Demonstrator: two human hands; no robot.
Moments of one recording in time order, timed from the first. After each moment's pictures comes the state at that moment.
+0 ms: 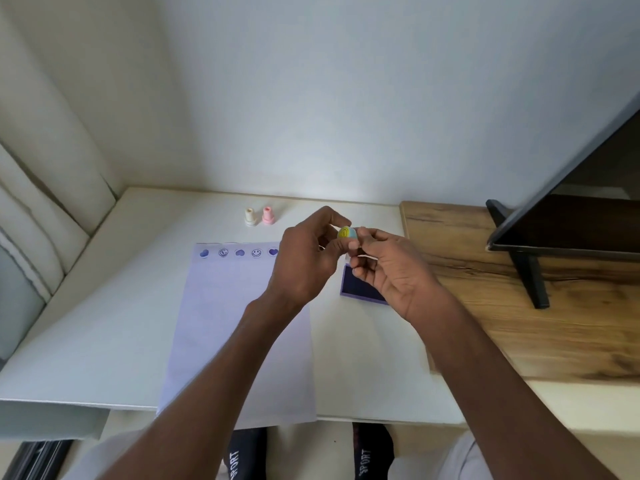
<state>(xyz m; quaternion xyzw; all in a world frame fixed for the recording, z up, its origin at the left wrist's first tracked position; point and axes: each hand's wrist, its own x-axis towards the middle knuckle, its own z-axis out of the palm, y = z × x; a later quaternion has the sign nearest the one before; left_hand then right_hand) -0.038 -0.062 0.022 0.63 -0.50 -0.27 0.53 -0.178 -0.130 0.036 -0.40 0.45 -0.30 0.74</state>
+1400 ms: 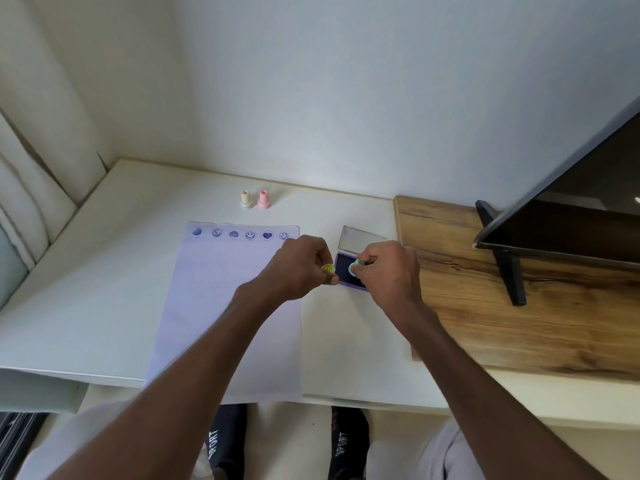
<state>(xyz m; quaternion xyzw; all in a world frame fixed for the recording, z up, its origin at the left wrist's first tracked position) -0.032 -0.055 -0.003 0.74 -0.53 -0.33 0.27 -0.193 -0.118 -0.003 -0.77 0.58 -0.16 0.21</state>
